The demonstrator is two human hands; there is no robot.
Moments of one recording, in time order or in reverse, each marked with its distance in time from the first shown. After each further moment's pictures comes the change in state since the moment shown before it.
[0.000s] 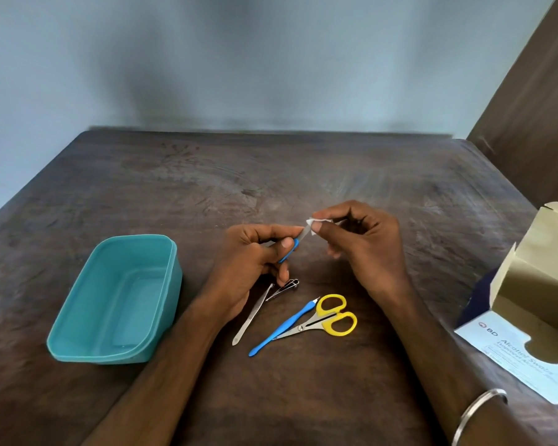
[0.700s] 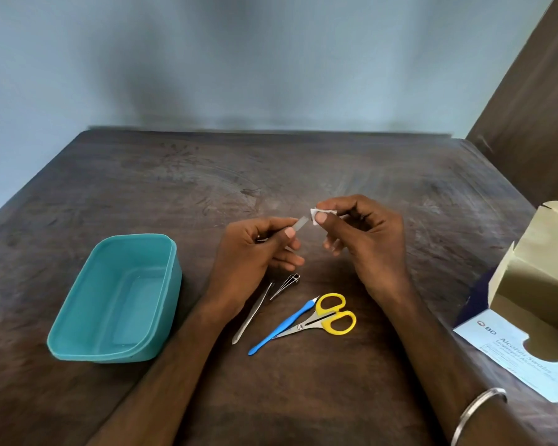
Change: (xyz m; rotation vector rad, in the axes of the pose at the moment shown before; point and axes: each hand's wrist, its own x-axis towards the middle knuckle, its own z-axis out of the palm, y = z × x) left_hand 0.000 -0.001 0.002 0.133 0.059 0.143; right_hand 0.001 -0.002 0.000 0.087 0.028 -0.054
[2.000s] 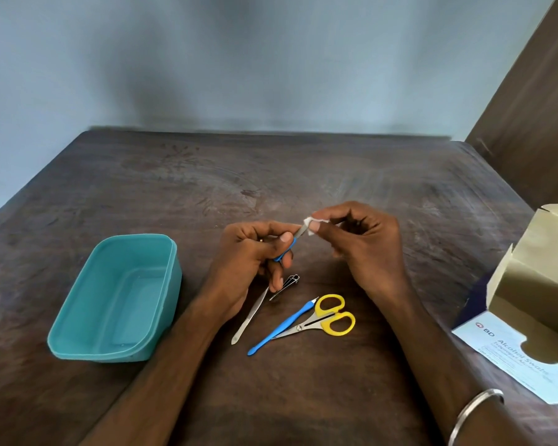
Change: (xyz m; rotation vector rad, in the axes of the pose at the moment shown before) left_hand -0.001 0.005 -0.004 -0.149 -0.094 -0.096; right_hand -0.002 -0.001 0.001 -0.065 -0.035 0.025
